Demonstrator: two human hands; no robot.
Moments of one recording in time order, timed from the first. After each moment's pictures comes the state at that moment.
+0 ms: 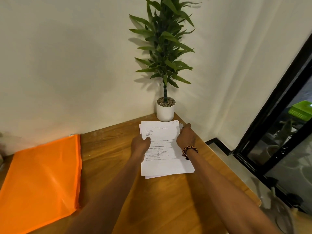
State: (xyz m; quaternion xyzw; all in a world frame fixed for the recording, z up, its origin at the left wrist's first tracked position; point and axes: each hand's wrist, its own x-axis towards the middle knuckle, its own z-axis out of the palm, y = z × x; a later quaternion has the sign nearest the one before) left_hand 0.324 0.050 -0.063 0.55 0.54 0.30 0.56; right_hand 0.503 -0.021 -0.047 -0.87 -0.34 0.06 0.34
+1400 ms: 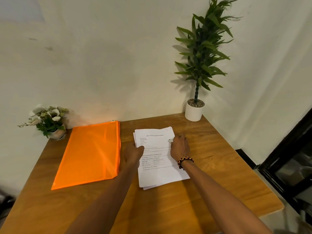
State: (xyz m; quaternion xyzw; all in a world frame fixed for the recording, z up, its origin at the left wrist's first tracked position) left_hand 0.152 0.003 -0.068 0.48 0.63 0.37 0.49; right_hand 0.347 -0.036 -0.060 -0.83 -0.54 0.02 0.17
